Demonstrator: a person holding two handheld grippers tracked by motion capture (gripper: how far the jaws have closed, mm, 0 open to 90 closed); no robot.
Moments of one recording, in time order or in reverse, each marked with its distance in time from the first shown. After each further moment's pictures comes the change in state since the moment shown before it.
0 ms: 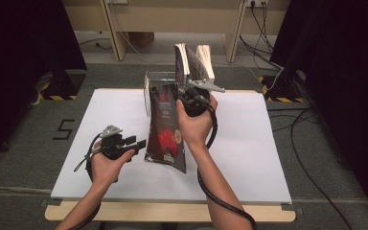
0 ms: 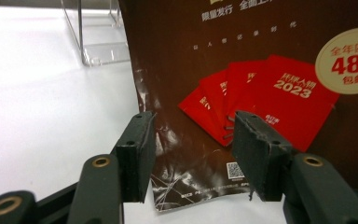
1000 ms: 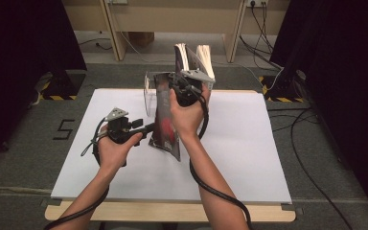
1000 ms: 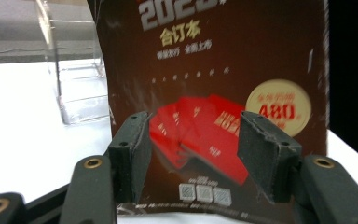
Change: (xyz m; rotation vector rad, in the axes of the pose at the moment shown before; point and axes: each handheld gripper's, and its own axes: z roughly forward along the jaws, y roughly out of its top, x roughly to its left) left arm -0.020 0.046 0.010 -0.085 -0.044 0.013; right arm 0.014 0.018 0.019 -0.052 -0.058 -0.033
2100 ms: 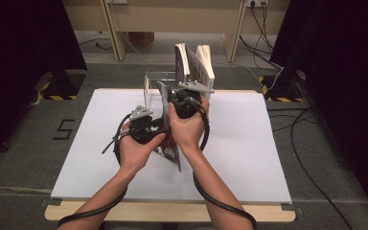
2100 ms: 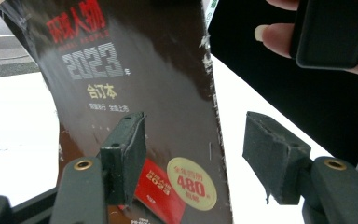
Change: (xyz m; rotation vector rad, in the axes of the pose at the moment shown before) left arm -0.061 0.014 0.023 0.025 -0.042 0.060; right arm 0.009 -0.021 -0.017 0.098 0.015 0.010
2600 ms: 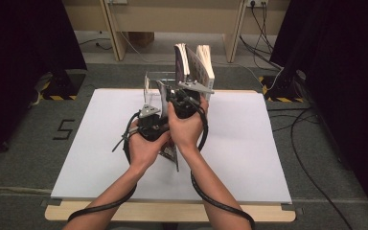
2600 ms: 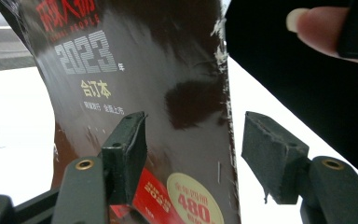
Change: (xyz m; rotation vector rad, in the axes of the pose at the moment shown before) left arm -0.004 -0.001 0.022 0.002 0.058 -0.013; right arm 0.003 0.001 0.000 -0.019 0.009 0.030
